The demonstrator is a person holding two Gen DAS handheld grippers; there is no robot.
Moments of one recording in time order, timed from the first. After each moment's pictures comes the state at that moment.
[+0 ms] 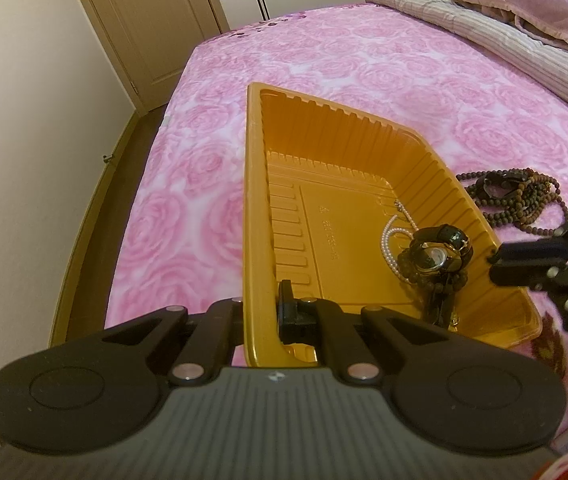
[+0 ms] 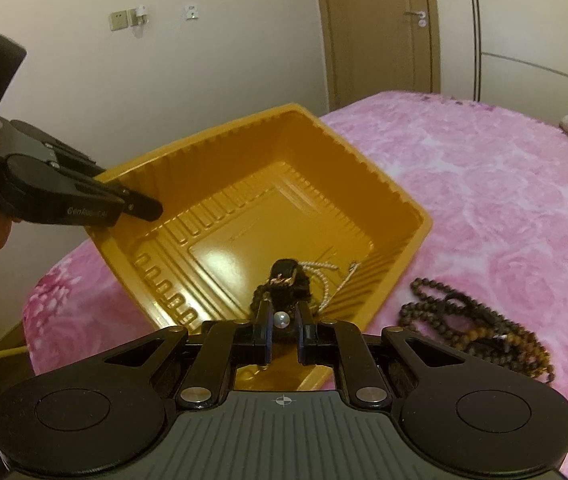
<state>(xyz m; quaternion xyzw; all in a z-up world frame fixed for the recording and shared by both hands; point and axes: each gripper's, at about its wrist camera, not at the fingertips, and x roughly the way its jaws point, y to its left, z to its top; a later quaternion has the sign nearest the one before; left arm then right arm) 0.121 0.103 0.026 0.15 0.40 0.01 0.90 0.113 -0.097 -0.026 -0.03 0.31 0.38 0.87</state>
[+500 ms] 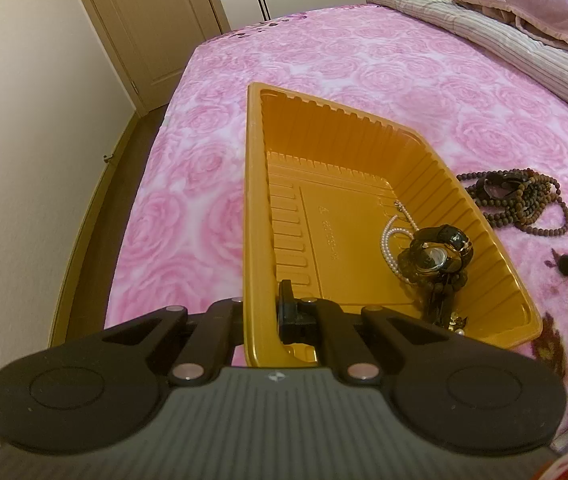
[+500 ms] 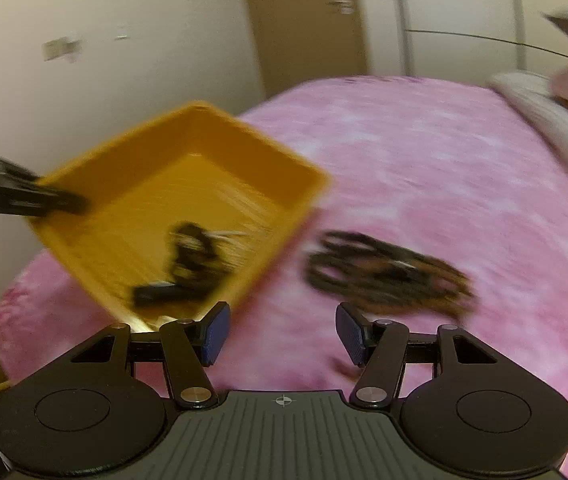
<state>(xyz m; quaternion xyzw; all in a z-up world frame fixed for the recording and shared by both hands) 0.121 0.104 0.026 0.15 0.40 0.01 0.90 0.103 -0.175 -0.043 0.02 0.33 0.27 0.90</state>
